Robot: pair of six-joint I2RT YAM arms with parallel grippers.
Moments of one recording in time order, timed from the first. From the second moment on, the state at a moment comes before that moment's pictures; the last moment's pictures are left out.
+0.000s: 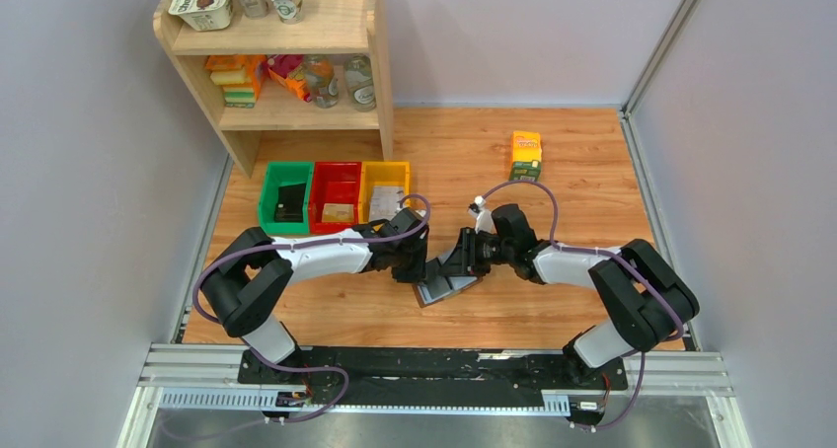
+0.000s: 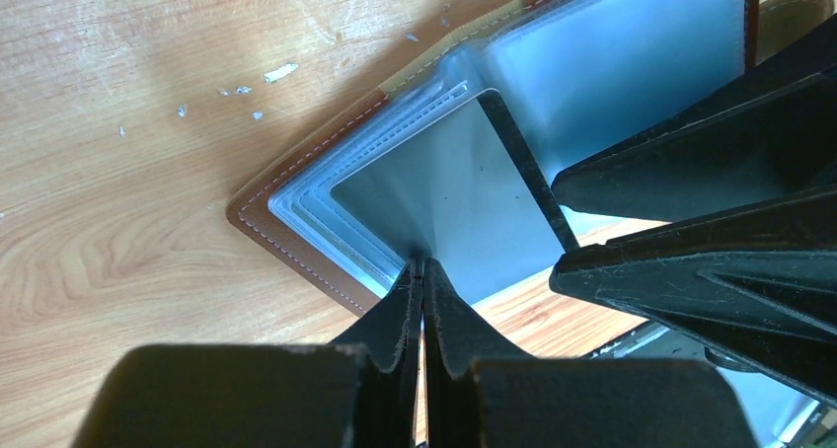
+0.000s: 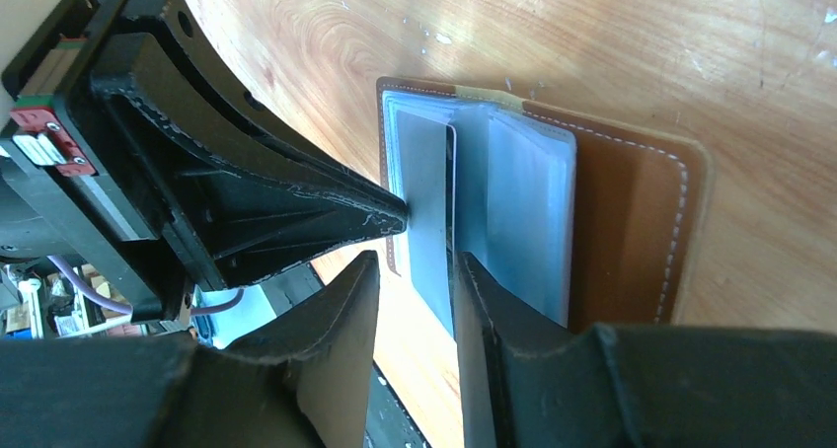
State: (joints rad) left arm -0.88 1.62 0.87 -0.29 0.11 -0.77; right arm 0.57 1.52 0.54 0.28 -0.64 0.73
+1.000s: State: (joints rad) left arm -0.88 1.53 0.85 -0.37 0.03 -0.76; right arm 0.63 1.57 0.60 0.22 -0.58 0.69
